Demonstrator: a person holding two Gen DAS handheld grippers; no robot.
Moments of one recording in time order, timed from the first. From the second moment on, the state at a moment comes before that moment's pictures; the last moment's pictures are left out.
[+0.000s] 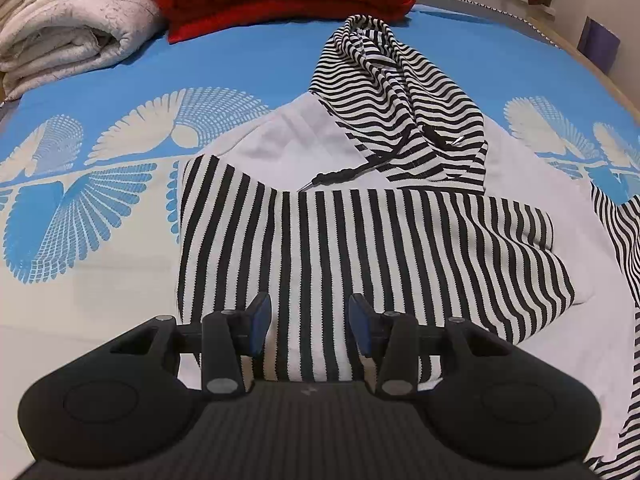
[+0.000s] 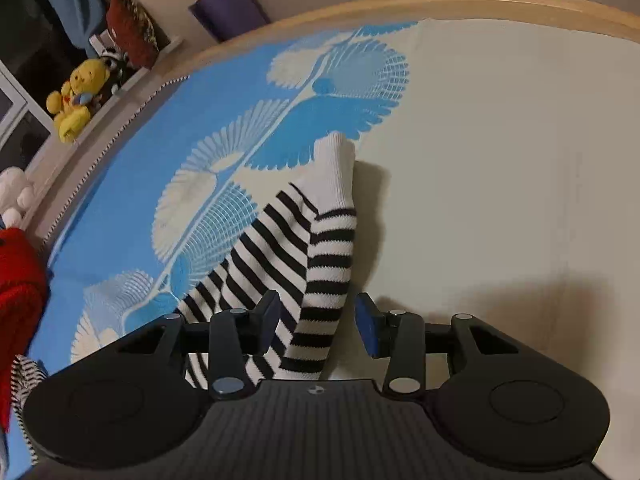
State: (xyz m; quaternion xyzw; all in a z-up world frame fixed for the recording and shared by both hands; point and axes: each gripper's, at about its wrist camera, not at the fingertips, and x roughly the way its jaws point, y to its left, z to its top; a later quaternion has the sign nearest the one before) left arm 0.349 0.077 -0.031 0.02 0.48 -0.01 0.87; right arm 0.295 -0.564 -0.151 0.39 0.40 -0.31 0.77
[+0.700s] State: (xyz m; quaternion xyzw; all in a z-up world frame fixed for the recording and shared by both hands) left arm 0.348 0.137 -0.013 -0.06 0.48 0.06 0.87; right arm 0.341 -0.230 0.031 0.12 0.25 0.16 0.95
